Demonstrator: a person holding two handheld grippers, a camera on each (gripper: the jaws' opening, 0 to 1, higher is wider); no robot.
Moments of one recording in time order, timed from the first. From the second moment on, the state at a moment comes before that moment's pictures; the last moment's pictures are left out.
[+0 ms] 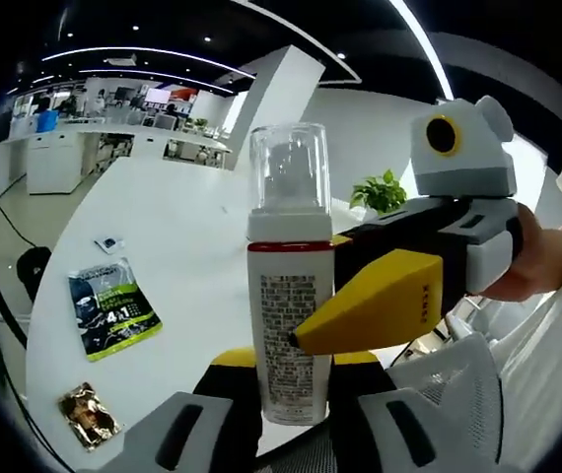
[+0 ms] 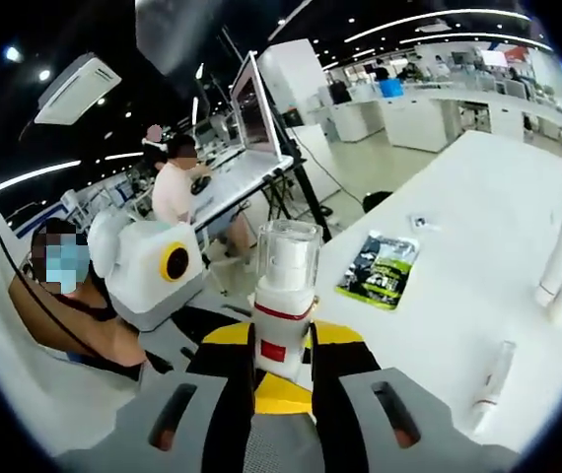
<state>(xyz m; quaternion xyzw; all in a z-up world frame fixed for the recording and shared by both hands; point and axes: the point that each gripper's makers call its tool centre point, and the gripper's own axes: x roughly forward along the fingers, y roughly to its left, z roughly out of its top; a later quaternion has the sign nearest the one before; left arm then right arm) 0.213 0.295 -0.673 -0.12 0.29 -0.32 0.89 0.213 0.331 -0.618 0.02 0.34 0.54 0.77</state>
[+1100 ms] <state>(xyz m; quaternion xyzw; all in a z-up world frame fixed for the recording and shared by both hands) 0.214 0.311 -0.709 0.07 0.31 -0.30 0.90 0.257 0.260 -0.614 0.08 0.29 0.49 0.82</state>
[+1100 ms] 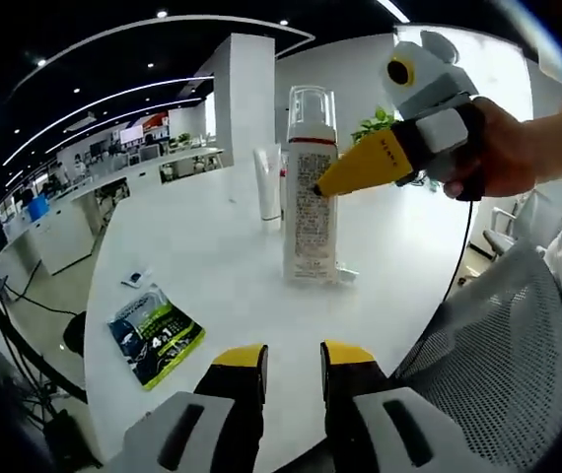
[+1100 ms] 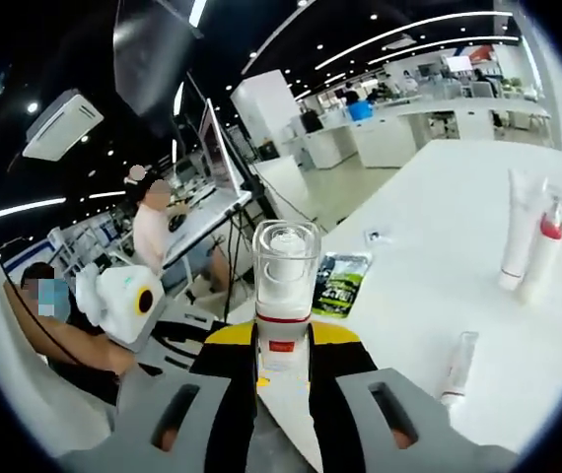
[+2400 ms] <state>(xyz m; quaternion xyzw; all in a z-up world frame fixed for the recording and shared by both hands) 0.205 0.327 -0.744 0.10 0.40 -0.26 0.87 0.401 0.151 -0.699 -0.06 0.25 0.40 0.88</state>
